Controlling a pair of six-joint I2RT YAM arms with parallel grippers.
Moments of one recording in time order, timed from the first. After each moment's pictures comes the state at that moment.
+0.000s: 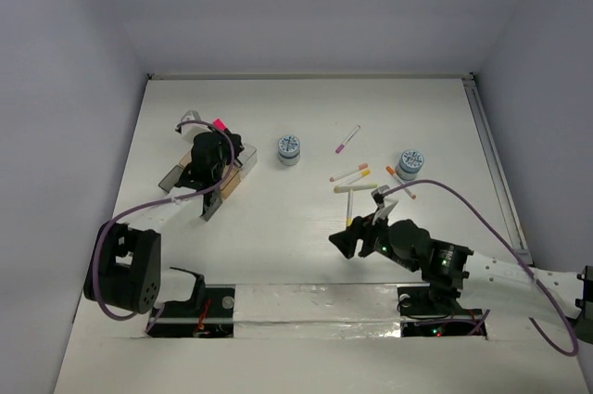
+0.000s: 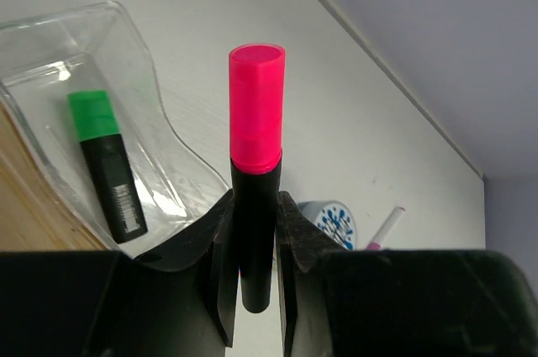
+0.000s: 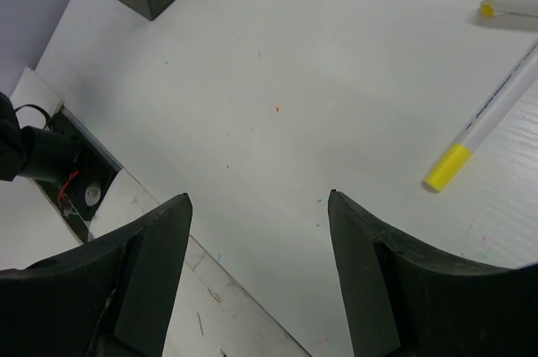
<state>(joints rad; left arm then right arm) -0.29 1.30 0.61 0.38 -0.24 -0.87 1.15 0.66 0.29 0.04 0.30 0.68</state>
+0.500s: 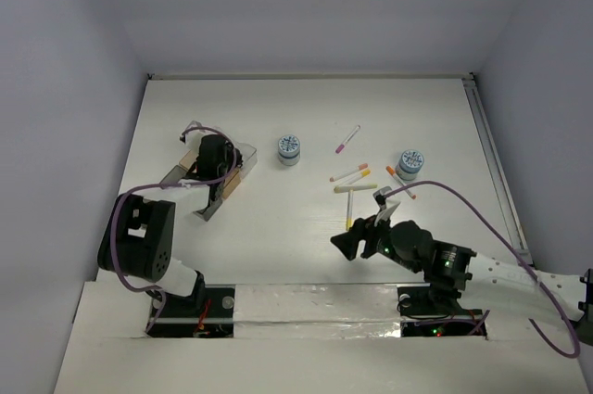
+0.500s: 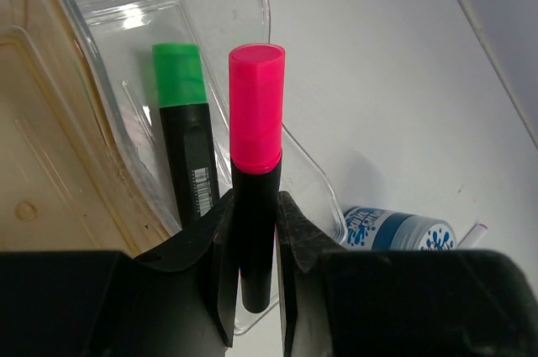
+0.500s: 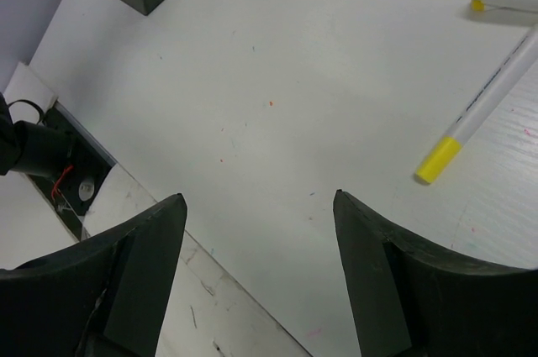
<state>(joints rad) -0.24 1.49 0.62 0.34 -0.26 -0.93 1.15 0.63 0.28 0.00 0.31 0.67</state>
